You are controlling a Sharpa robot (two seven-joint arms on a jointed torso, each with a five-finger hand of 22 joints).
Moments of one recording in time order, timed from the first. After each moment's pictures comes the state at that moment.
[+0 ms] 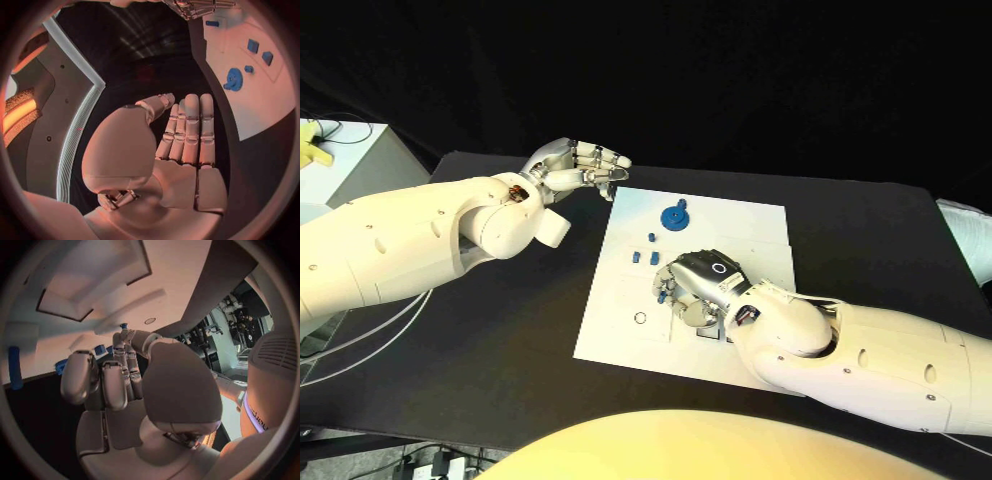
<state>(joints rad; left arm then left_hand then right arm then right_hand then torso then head) 1.19 -0.89 -0.03 1.43 -0.28 -0.12 0.32 1.36 -0.18 0.57 -0.02 0.24 0.91 0.19 0.23 0.24 0.97 0.12 0.45 0.20 1.05 0.05 1.04 0.45 0.18 0.85 0.14 0.95 0.67 1.04 -0.66 -0.19 1.68 -1.82 -0.49 -0.29 1.40 -0.21 0.67 0.03 0.23 1.08 0.12 0.35 0.27 1.28 0.06 0.12 0.13 1.47 -0.02 1.35 1.26 0.08 1.46 0.07 1.15 1.31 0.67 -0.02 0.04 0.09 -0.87</state>
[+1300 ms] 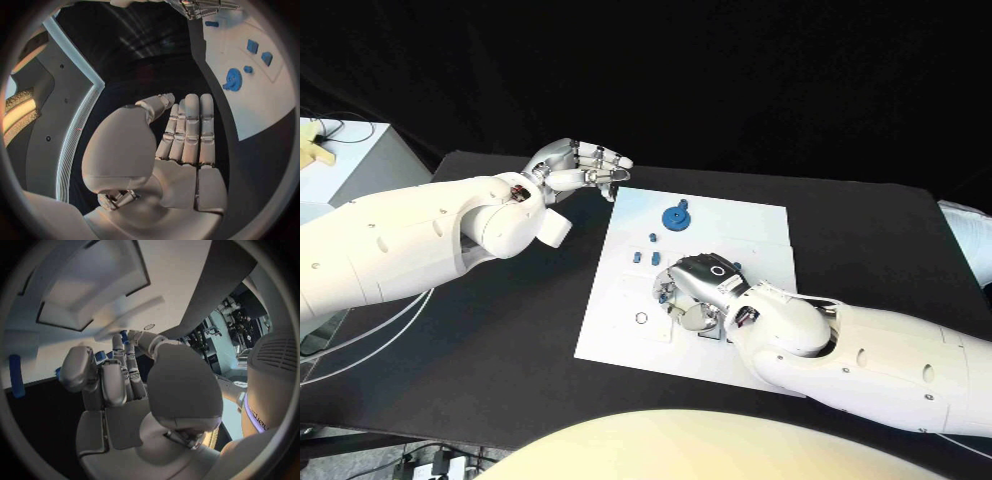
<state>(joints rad) 1.19 -0.89 -0.03 1.43 -0.28 -0.12 0.31 1.36 -0.18 0.57 -0.02 0.24 0.91 0.19 0.24 0.24 0.97 0.12 0.45 0.19 1.05 0.05 1.04 0.45 0.18 0.85 0.14 0.95 0.67 1.03 -0.65 -0.19 1.67 -1.80 -0.45 -0.27 1.30 -0.25 0.62 0.06 0.24 1.02 0.14 0.32 0.28 1.20 0.08 0.06 0.11 1.46 -0.01 1.31 1.20 0.08 1.43 0.09 1.03 1.31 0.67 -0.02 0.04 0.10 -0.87</state>
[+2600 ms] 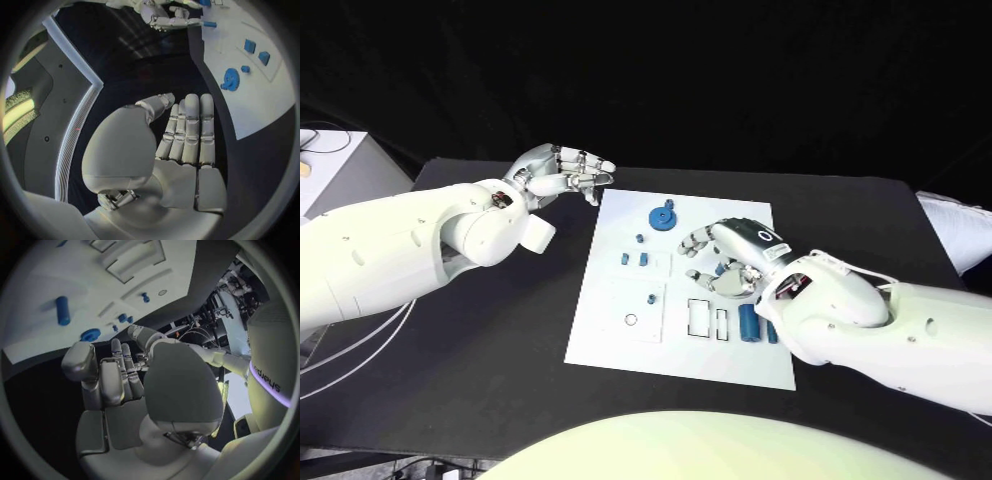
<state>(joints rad) 1.19 -0.89 -0.03 1.43 -0.28 -0.12 0.30 1.36 -0.18 0.57 -0.02 0.24 0.91 0.19 0.24 0.24 0.97 0.12 0.45 0.19 1.05 0.05 1.04 0.45 0.18 0.85 0.14 0.95 0.67 1.13 -0.87 -0.17 1.80 -1.62 -0.57 -0.25 1.36 -0.27 0.50 0.10 0.25 0.96 0.16 0.21 0.27 1.05 0.10 0.21 0.08 1.44 0.01 1.31 1.13 0.12 1.40 0.11 0.95 1.30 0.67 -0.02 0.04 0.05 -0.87</state>
